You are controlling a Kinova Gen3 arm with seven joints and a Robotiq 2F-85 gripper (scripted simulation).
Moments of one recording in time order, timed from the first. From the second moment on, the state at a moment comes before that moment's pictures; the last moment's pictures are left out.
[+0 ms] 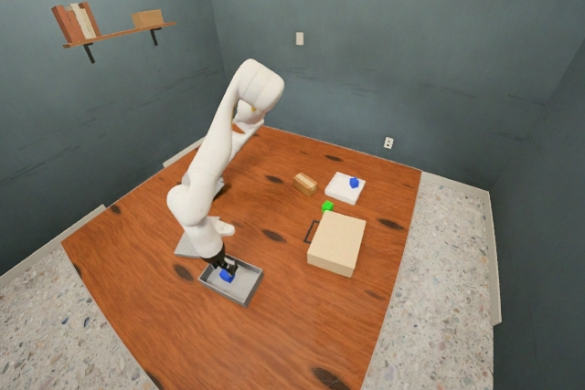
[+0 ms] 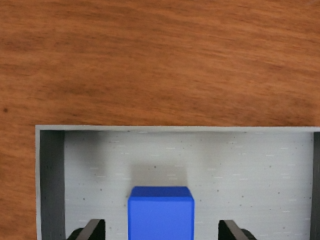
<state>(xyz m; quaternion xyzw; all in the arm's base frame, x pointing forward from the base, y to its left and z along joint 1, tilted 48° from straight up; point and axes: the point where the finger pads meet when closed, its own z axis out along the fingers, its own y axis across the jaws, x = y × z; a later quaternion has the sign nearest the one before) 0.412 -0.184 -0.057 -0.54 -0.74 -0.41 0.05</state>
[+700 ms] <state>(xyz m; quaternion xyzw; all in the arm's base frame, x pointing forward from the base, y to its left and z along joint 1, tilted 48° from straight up) 0.412 -0.184 -0.057 -0.54 -0.74 -0.41 0.05</state>
